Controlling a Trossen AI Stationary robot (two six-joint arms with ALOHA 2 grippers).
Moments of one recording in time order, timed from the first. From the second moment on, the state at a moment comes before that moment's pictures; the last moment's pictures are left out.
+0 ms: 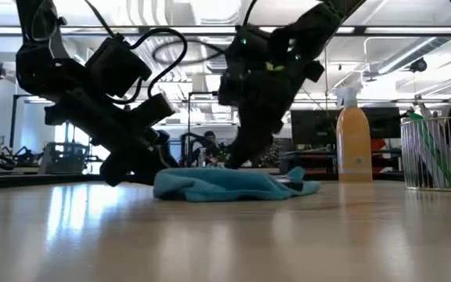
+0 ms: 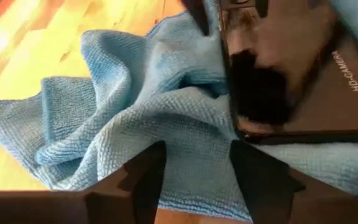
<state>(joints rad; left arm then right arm) -0.03 1.73 0.46 0.66 -0.18 0.08 -0.12 1.89 1.21 -0.25 -0.27 0.00</state>
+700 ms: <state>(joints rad) -0.06 1.65 0.46 0.63 -0.21 -0.02 -0.02 1.91 1.21 -0.21 -0.15 -0.15</state>
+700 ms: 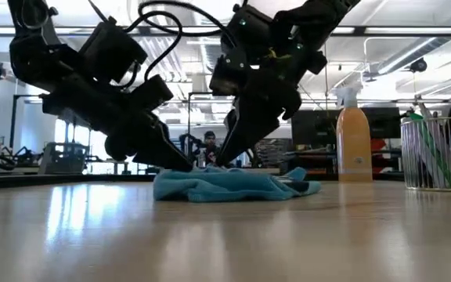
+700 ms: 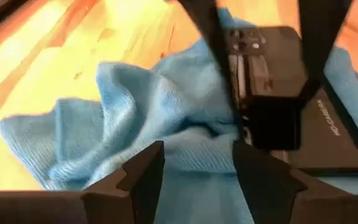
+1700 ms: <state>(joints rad) -0.13 1.75 0.48 0.69 -0.22 -0.14 -0.19 1.95 1.20 -0.19 0.02 -0.20</state>
